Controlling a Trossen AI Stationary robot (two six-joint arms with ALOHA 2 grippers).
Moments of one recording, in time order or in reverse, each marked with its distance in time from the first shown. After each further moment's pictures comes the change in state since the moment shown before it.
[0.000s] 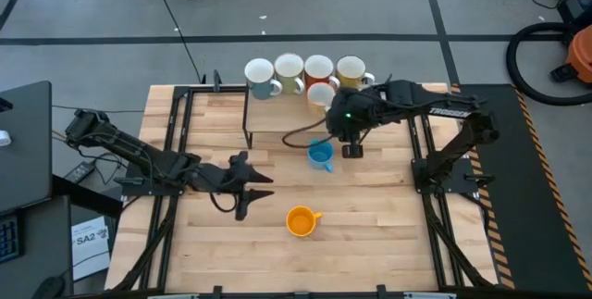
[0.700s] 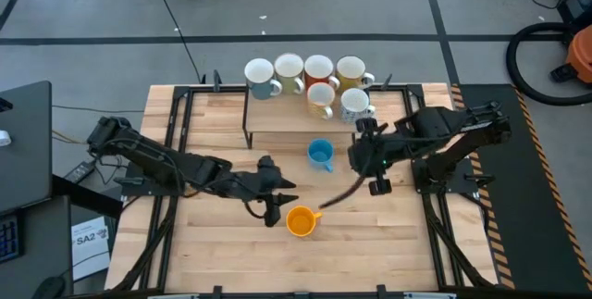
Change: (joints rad) left arm 0.024 0.307 0.409 -0.252 0.004 -0.163; right arm 0.343 -0.078 0.013 -0.137 0.032 0.230
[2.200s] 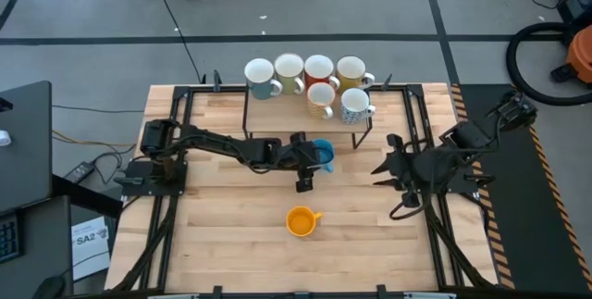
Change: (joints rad) left arm 0.337 0.425 0.134 0.068 0.149 0.506; right arm 0.239 -0.485 -0.621 0.423 0.096 0.225
